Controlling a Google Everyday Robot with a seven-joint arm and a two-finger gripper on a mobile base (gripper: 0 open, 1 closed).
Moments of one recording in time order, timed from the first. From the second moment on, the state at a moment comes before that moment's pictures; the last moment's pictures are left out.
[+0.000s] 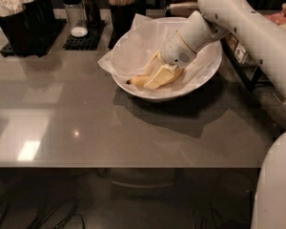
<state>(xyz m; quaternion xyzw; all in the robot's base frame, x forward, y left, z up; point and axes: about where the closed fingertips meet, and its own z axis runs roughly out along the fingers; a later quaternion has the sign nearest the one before) 0.622 -0.029 0.838 -0.70 0.63 0.24 0.24</state>
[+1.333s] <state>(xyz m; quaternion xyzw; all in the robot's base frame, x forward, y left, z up) 0.577 -0.043 0.940 -0.73 0.61 0.15 0.27</state>
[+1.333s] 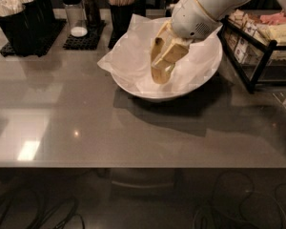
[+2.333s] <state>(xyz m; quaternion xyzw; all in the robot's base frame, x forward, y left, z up) 0.498 -0.074 0.989 -0.67 0.57 0.19 0.43</state>
